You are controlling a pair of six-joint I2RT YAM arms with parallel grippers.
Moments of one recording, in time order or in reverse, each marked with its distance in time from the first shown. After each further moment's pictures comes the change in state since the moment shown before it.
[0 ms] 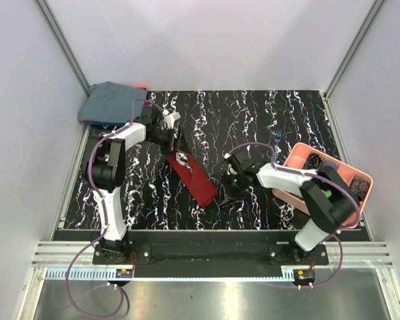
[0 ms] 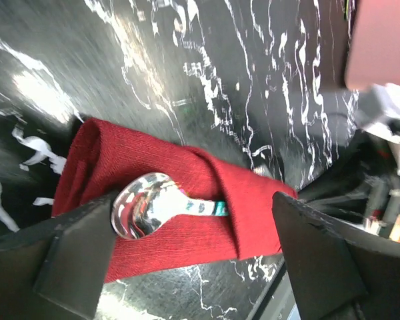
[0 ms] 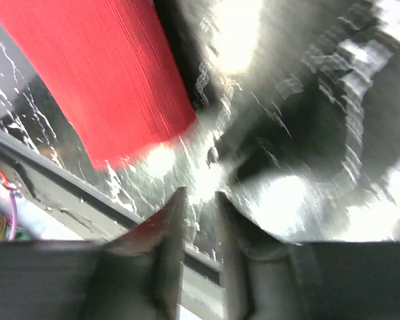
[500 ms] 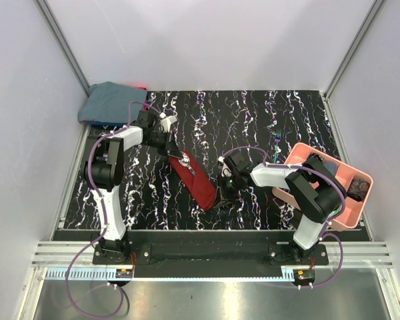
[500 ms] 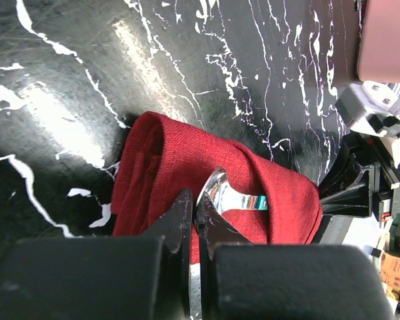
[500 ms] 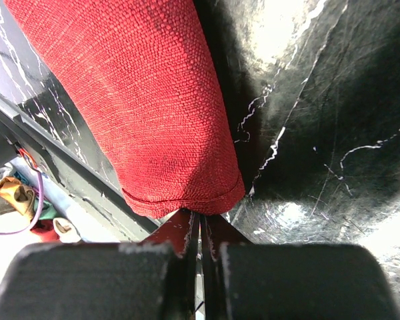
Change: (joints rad) left arm 0.034 0.006 -0.040 0.044 0.026 0.070; right arm 0.002 0.093 0.004 0.101 -0.127 0.009
